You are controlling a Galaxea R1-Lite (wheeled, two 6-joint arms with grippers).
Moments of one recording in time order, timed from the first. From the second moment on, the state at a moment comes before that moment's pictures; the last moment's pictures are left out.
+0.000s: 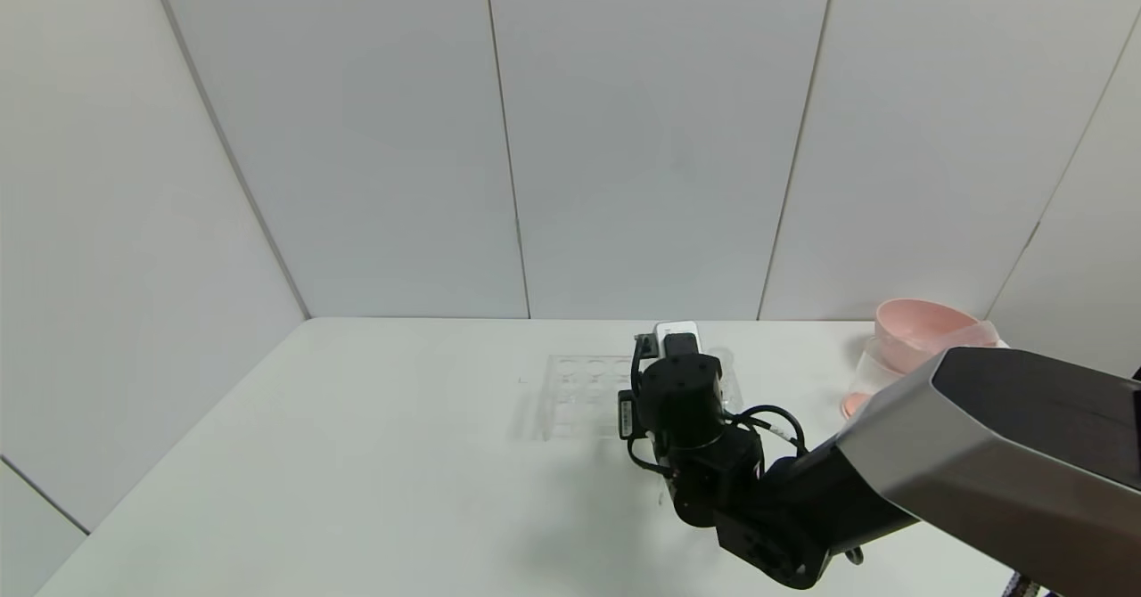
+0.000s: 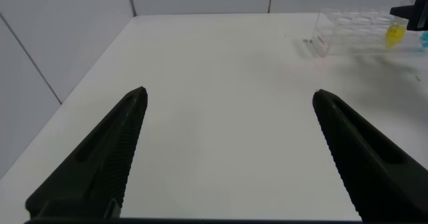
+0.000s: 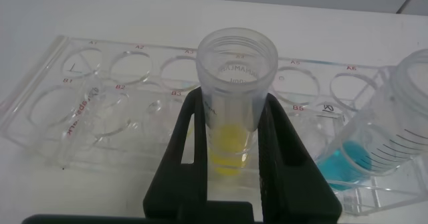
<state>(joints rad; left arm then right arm) 0.00 0.00 0.00 0.00 0.00 0.00 0.75 2.30 -1.12 -0.89 -0.62 0.21</state>
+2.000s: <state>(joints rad) 0.00 0.00 0.00 0.00 0.00 0.00 0.13 1.66 -0.72 -0.95 -0.19 -0.11</state>
